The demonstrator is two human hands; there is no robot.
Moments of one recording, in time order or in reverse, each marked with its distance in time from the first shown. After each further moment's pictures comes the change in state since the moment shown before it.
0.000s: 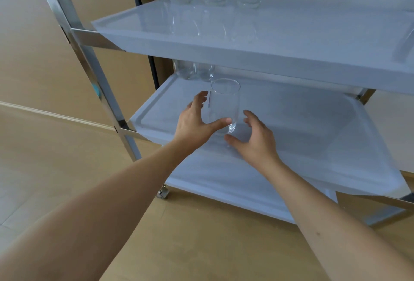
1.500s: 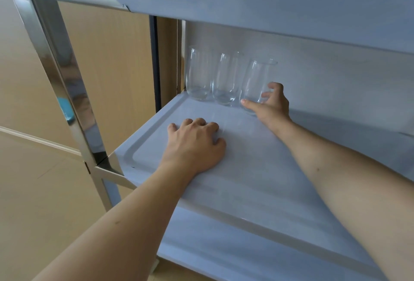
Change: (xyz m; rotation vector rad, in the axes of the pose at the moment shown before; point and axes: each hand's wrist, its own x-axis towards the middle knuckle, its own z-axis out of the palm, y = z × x) left_hand 0.102 -0.093 -0.004 0.669 -0.067 0.126; right_hand 0.247 0.004 0.073 0.179 0.239 0.036
